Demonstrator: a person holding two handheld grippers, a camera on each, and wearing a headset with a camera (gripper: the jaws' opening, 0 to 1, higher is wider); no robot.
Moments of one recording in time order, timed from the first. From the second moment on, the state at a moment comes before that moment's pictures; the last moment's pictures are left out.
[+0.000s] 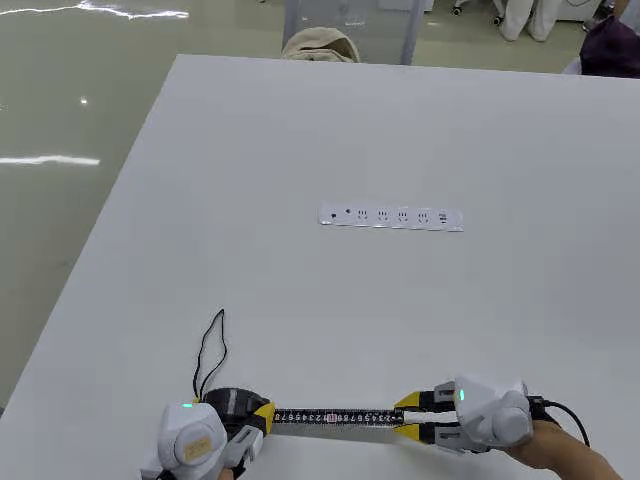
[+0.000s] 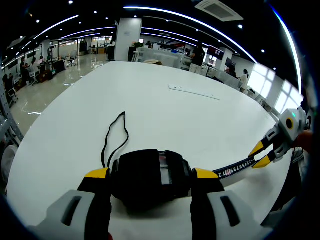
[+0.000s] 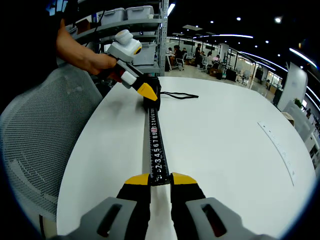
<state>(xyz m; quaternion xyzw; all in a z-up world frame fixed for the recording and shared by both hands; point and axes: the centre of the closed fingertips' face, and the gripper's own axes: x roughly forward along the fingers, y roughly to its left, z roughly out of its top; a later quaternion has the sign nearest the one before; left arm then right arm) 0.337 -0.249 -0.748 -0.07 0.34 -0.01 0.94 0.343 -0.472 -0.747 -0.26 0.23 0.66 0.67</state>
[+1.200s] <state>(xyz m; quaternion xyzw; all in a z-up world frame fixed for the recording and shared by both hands) 0.338 -0.249 -0.748 -0.08 0.34 -0.01 0.94 0.343 -0.457 -0.746 -0.26 0.22 0.66 0.66</state>
